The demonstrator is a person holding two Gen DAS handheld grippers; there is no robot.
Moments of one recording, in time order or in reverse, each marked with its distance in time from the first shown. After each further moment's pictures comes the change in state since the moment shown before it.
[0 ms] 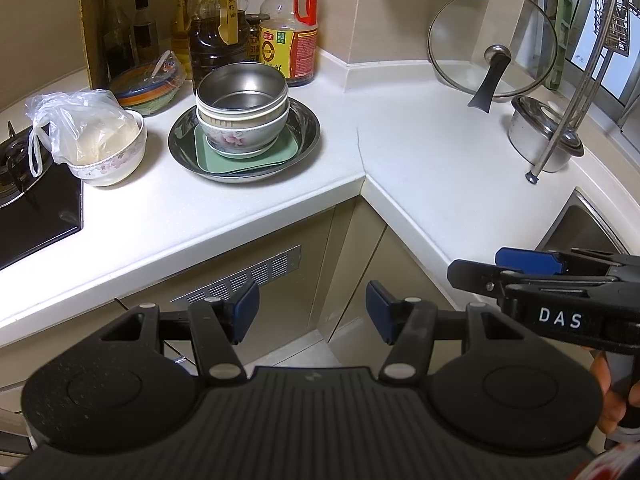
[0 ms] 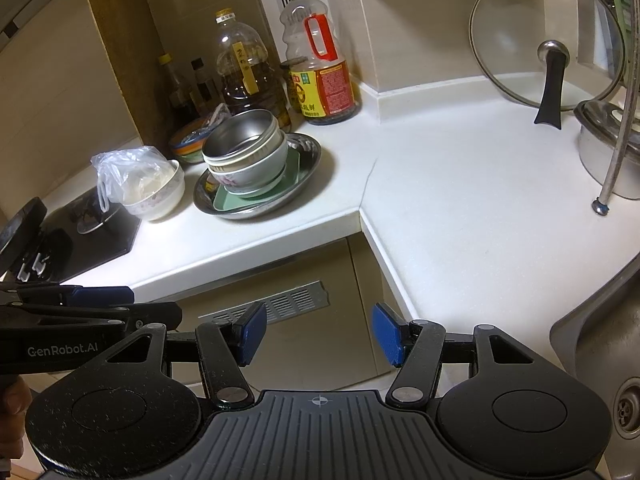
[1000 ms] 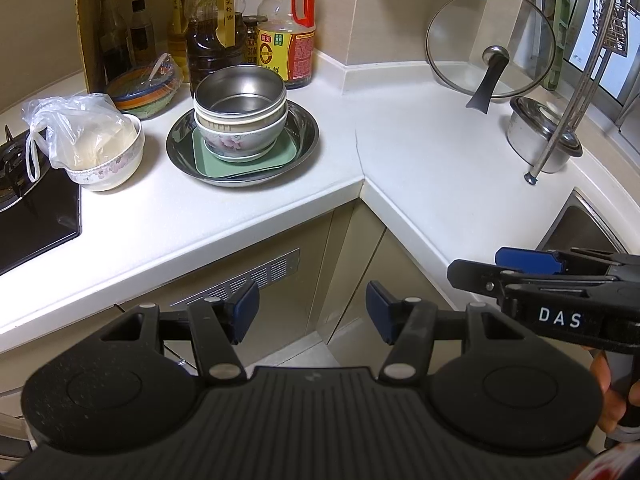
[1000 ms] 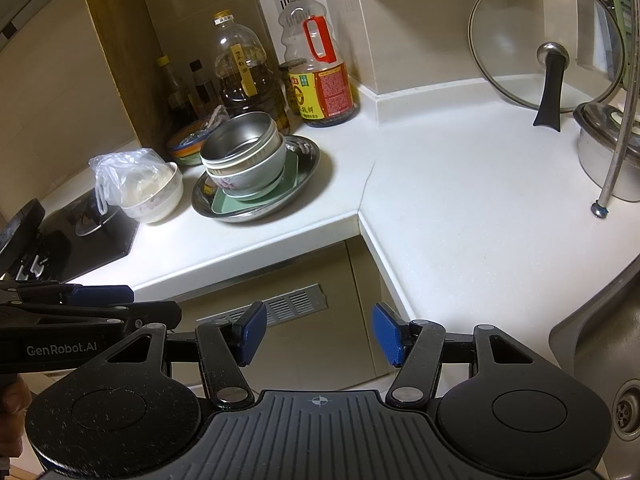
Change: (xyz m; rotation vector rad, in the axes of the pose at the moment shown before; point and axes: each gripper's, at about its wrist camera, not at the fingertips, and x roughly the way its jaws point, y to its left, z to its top) left arm 0.000 -0.003 0.003 0.003 -0.003 -0.004; right arm 0.000 -0.002 0.002 -0.001 -0.002 0.000
